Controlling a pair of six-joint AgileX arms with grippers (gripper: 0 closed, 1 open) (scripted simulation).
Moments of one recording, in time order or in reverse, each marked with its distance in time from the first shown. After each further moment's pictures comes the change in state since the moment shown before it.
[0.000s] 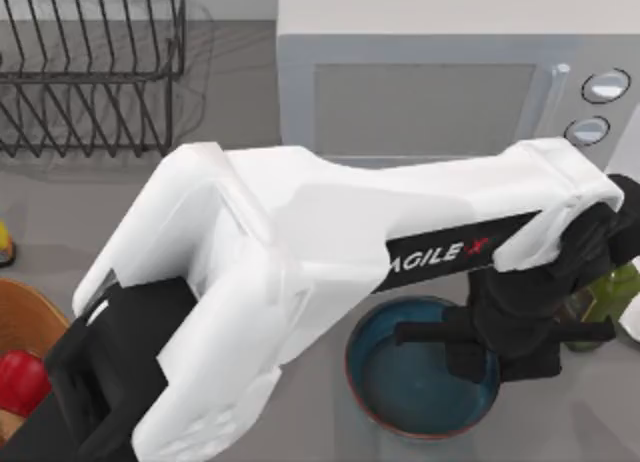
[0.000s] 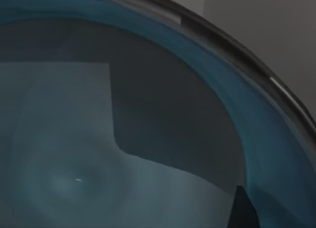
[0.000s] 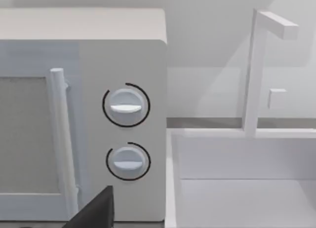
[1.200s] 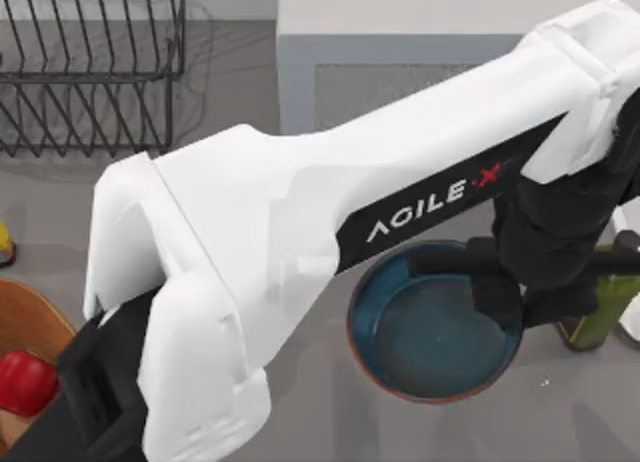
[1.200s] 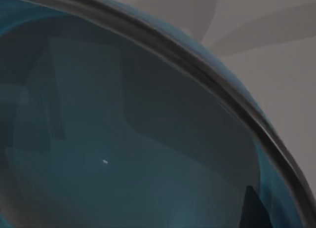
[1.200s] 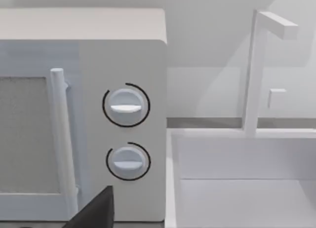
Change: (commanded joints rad) left arm -0.005 0.021 0.438 -0.417 0.000 -0.001; right arm 0.000 0.000 0.000 0.000 0.000 0.000
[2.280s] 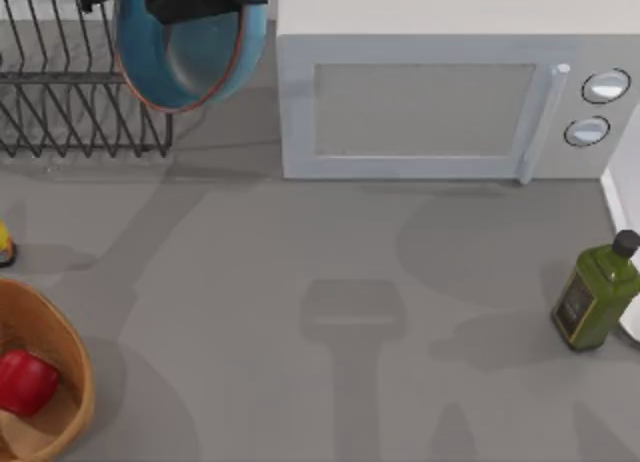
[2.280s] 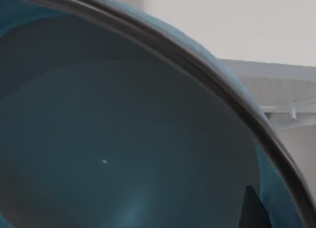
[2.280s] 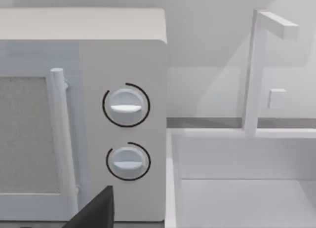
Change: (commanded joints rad) left arm 0.588 -0.745 -0.647 0.600 0.090 0.481; right arm 0.000 0.000 0.000 0.000 0.000 0.000
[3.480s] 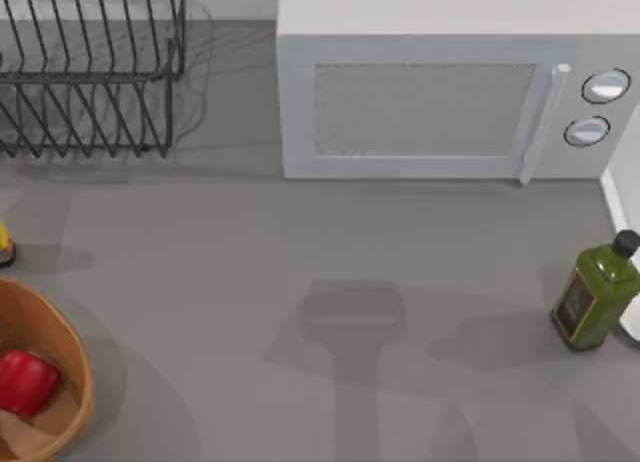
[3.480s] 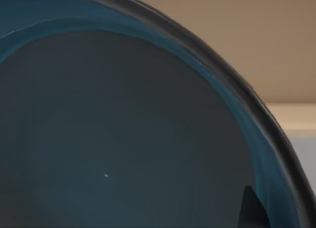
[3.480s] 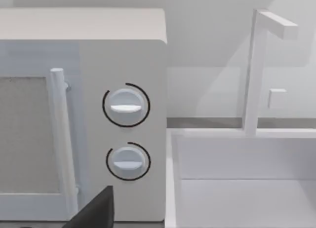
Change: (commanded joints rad) left arm 0.664 -0.813 -0.706 0.762 0.107 0.572; right arm 0.000 0.000 0.000 0.000 0.000 0.000
